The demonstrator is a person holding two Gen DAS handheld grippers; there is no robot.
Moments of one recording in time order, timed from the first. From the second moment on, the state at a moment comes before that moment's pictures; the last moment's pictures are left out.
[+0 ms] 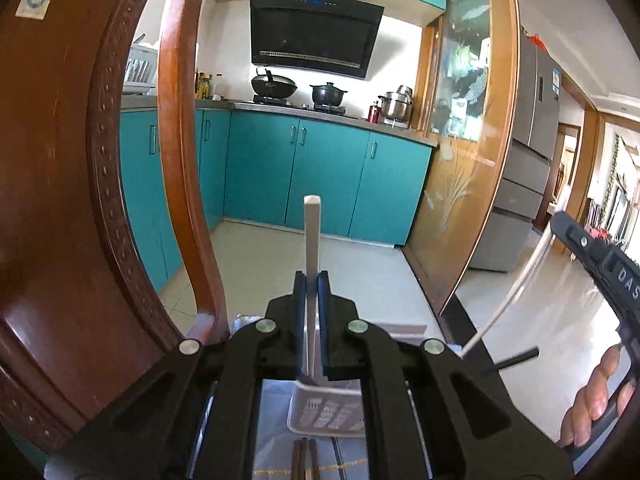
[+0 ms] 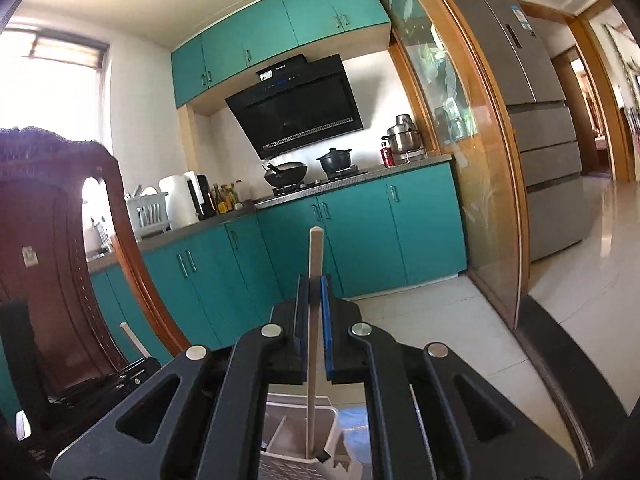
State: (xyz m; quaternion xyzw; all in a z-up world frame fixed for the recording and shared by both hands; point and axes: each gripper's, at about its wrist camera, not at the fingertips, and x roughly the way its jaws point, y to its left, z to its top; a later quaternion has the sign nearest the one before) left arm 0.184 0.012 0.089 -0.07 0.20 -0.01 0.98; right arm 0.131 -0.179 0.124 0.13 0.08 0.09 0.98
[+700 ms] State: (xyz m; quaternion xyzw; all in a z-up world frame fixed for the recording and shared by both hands) left arm 0.166 0.015 0.058 -0.06 0.24 -0.03 0.97; right arm 0.127 -0.174 0.118 0.13 0.08 0.08 0.98
